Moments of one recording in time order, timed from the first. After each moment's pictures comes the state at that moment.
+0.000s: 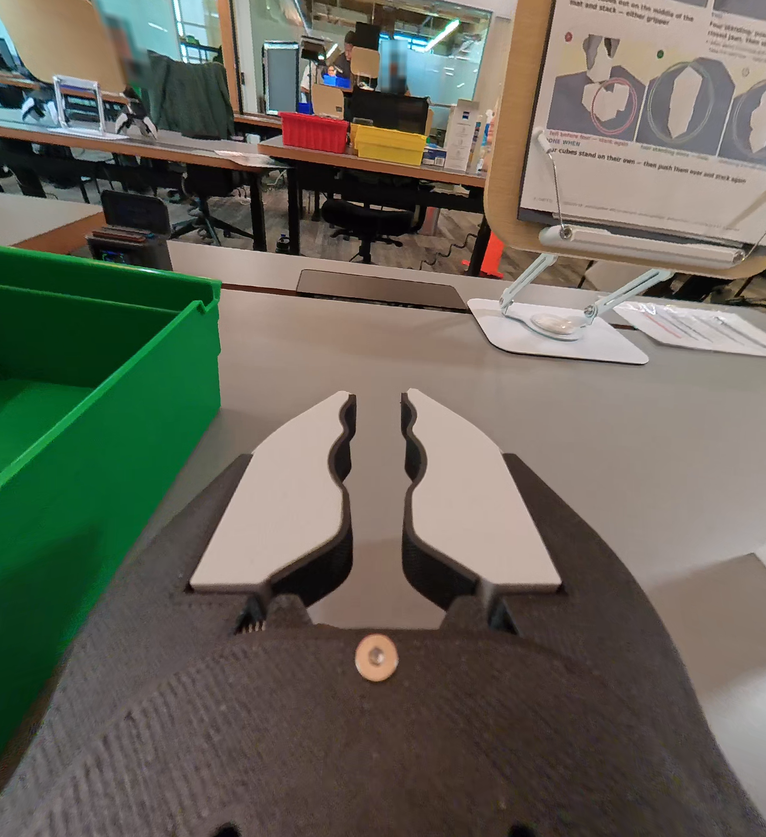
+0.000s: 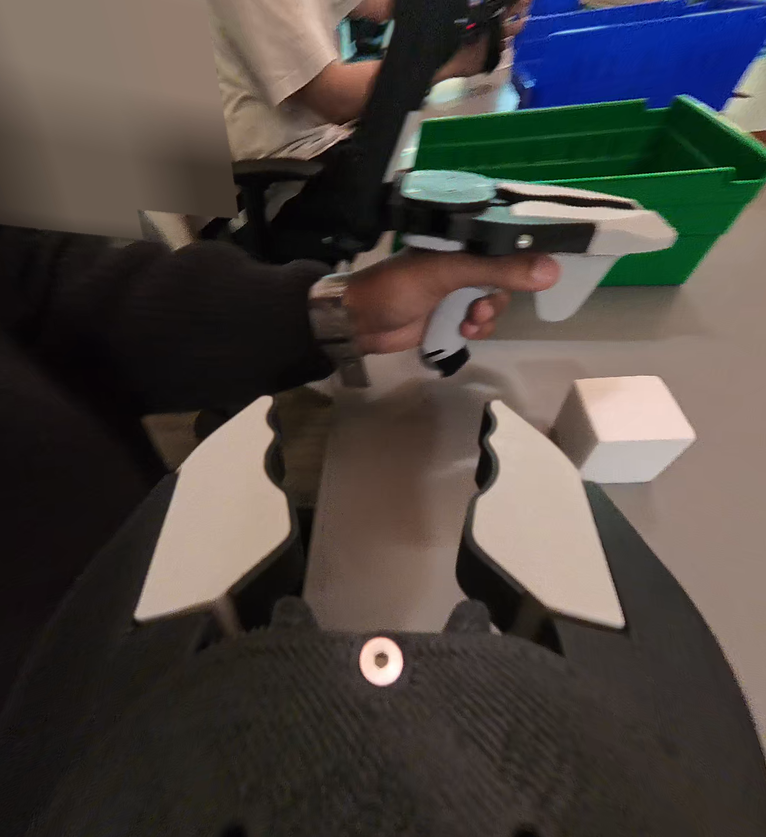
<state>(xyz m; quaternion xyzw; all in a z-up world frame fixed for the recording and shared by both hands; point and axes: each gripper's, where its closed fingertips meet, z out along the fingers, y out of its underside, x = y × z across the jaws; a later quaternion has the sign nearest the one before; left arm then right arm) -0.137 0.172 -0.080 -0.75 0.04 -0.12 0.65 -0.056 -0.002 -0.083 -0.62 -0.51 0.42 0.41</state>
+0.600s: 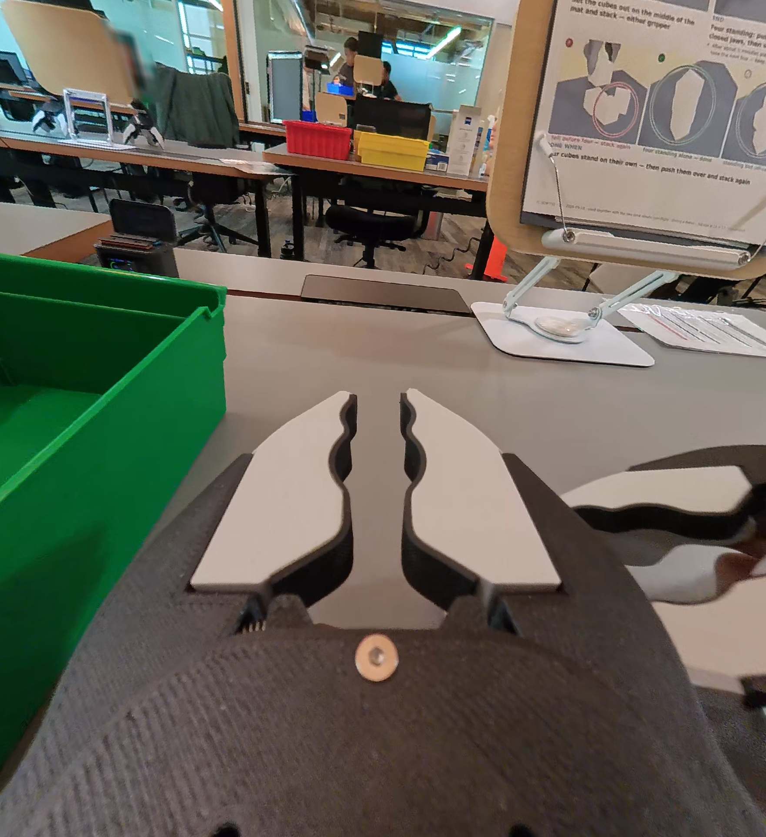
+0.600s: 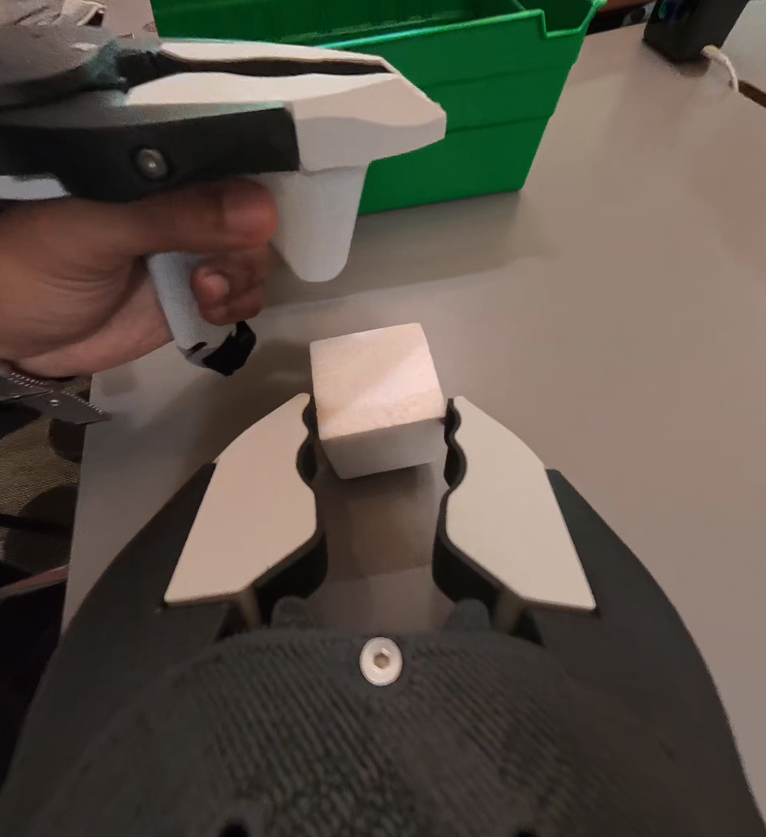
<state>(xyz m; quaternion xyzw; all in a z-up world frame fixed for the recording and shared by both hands) -0.139 0.173 -0.079 -0.74 0.04 -0.12 0.66 -0.081 0.116 -0.142 -0.73 -0.46 0.30 0.41</state>
